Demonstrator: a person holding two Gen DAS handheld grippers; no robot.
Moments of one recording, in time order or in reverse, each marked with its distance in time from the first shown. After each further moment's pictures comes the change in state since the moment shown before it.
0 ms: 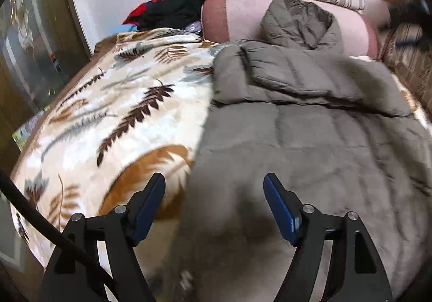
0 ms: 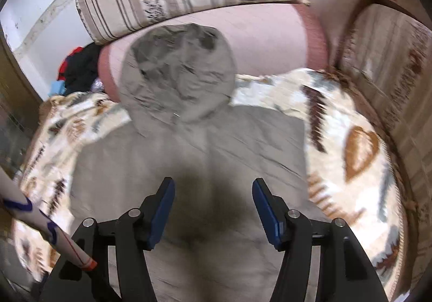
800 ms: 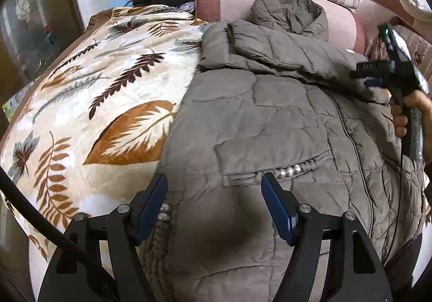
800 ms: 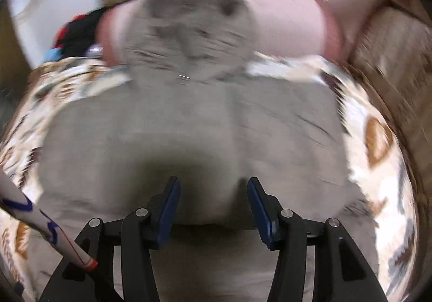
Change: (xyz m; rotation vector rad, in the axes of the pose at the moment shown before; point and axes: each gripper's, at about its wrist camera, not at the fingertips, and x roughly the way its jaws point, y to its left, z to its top) left arm -0.041 -0.009 -0.038 -0.065 0.106 -0.109; right arm 0.075 -0.006 -0.082 -0.065 0.040 -0.144
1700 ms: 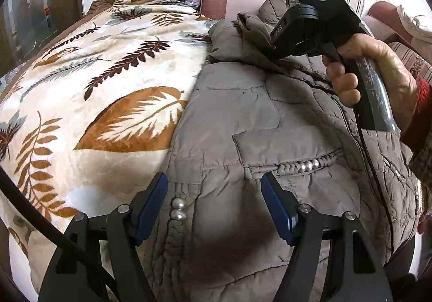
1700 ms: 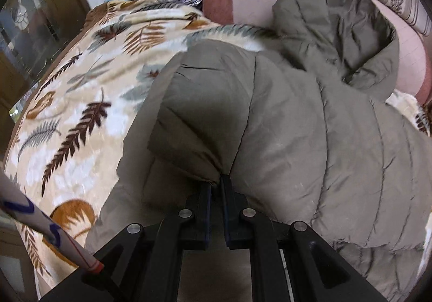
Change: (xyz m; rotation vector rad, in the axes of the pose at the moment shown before) left arm 0.015 0.036 -0.019 -0.080 -0.019 -0.100; right arm 0.018 0.219 -0.003 -0.322 0.135 0.264
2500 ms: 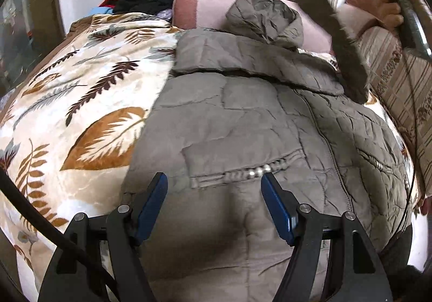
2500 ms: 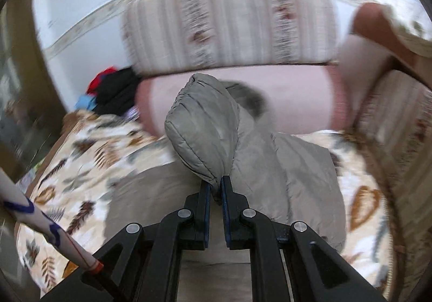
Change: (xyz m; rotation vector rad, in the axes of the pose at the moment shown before) left arm -0.016 -0.044 0.008 0.095 -0.033 -0.029; right arm -0.195 -0.116 0.028 0.171 -0.359 -0.102
